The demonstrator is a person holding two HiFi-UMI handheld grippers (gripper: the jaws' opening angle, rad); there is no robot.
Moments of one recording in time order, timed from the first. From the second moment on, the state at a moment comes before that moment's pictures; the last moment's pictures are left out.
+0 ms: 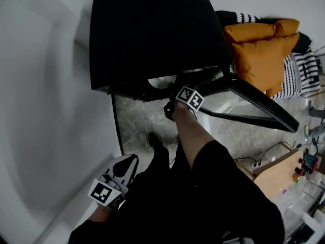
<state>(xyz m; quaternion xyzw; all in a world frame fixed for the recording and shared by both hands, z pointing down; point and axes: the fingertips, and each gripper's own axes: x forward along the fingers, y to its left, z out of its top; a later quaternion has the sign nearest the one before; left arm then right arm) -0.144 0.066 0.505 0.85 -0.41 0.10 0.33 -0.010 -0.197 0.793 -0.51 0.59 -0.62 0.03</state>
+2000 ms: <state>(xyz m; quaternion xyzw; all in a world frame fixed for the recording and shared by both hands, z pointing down) -0.141 0.070 0.523 0.84 -0.40 0.10 0.36 -0.021 -0.174 0.803 -0.49 0.56 -0.66 0.09</state>
